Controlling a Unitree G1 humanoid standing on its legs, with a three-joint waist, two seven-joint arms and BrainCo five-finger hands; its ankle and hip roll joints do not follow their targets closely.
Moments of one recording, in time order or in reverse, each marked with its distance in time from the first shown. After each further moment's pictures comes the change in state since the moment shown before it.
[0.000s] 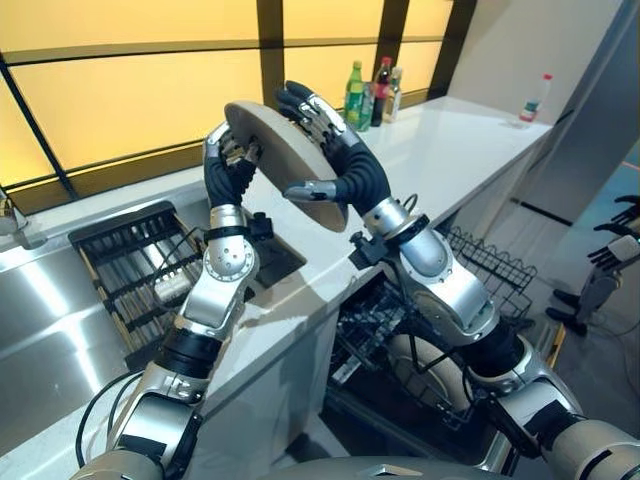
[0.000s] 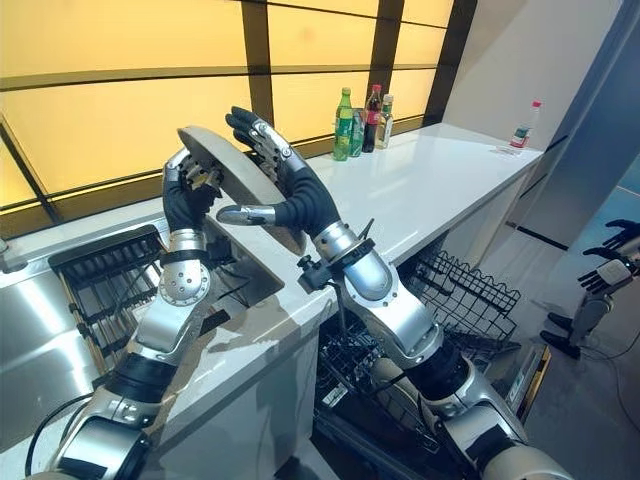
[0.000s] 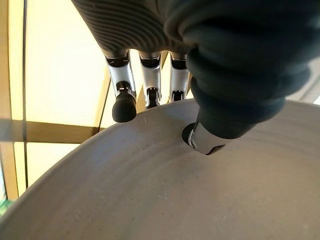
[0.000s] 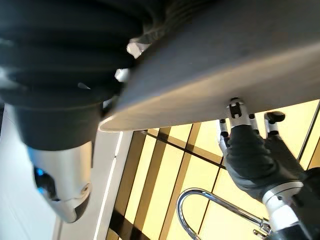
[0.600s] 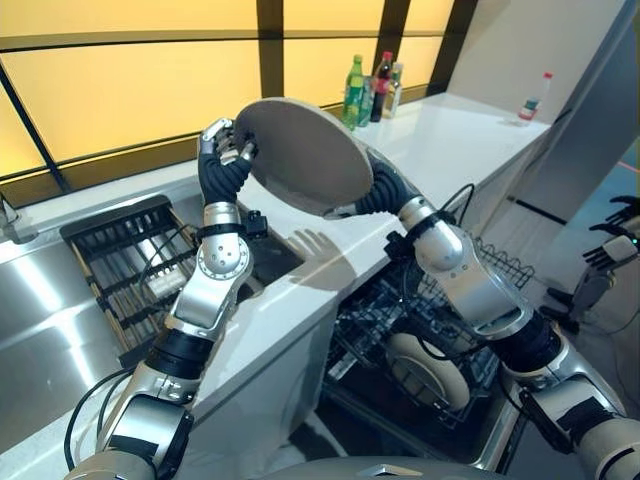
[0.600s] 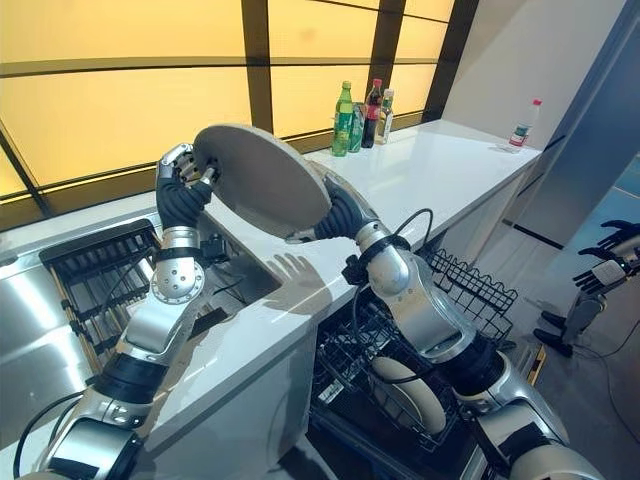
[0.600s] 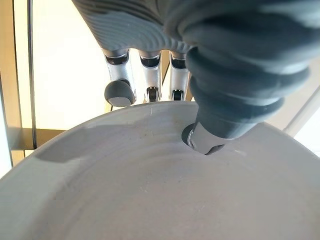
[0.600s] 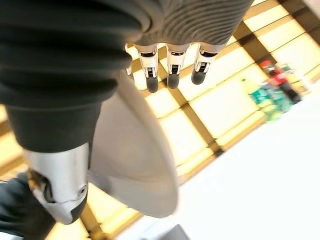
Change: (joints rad) left arm 0.003 0.052 0.012 -0.050 0.014 0.062 0.016; right arm 0.000 -0.212 0.000 -0.021 -0.629 0.454 0.151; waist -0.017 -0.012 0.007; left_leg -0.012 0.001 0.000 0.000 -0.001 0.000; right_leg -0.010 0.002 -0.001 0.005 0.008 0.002
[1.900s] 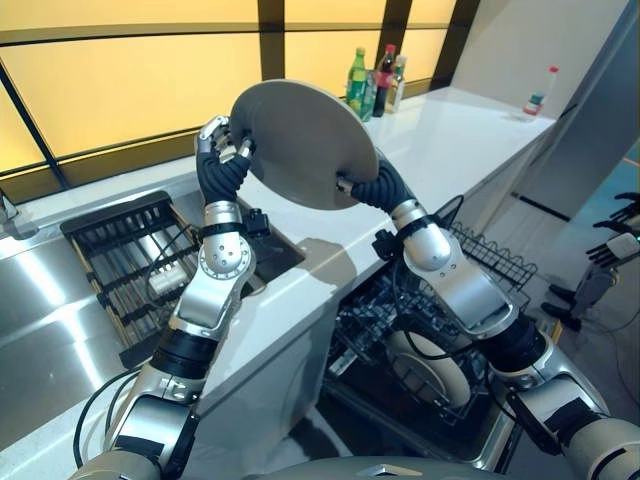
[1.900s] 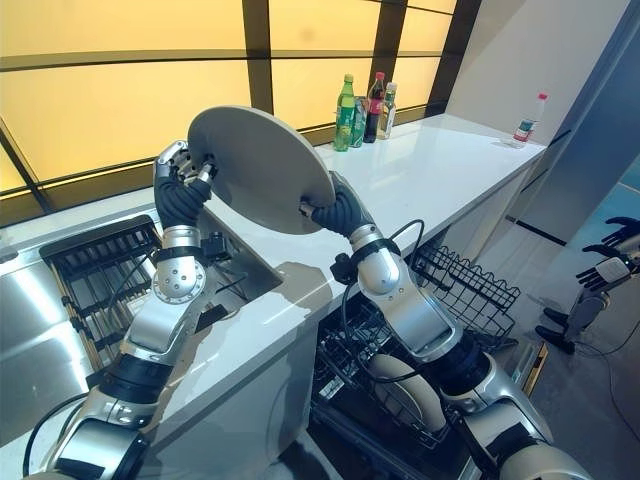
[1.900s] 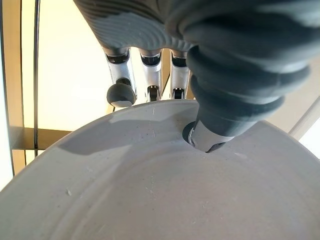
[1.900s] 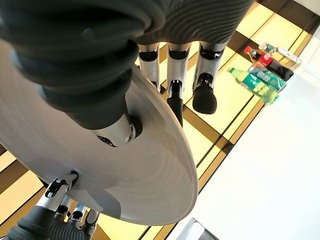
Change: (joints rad) left arm 0.000 -0.033 0.019 -0.005 -0.006 -0.010 0.000; right arm 0.000 0.075 -0.003 0.047 0.247 -0.052 -0.244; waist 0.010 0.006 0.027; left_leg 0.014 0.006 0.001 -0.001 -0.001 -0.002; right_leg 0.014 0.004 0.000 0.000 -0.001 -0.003
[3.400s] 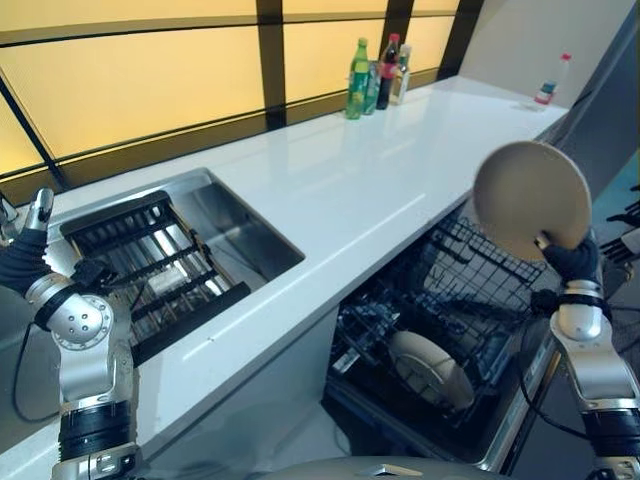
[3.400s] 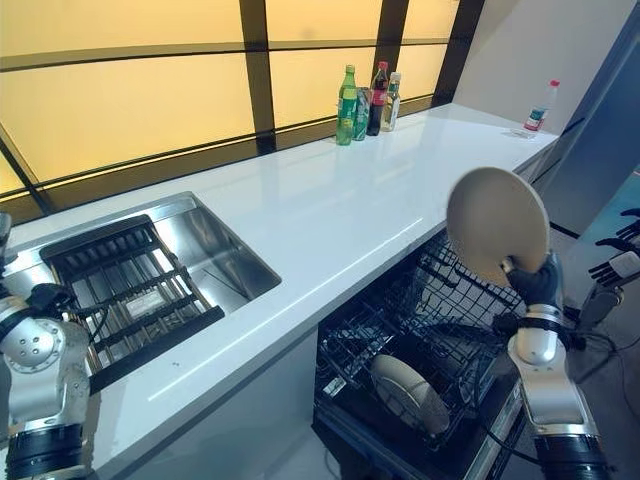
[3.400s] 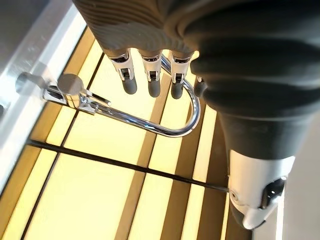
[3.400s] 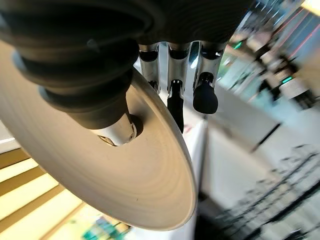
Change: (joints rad) left arm 0.379 0.075 0.592 -0.019 -0.106 -0.163 0.182; right arm 0.612 -0.196 -0.639 0.266 -0.056 -0.244 -0.218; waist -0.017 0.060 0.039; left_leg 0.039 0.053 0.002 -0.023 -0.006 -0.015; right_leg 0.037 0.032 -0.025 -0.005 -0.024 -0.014
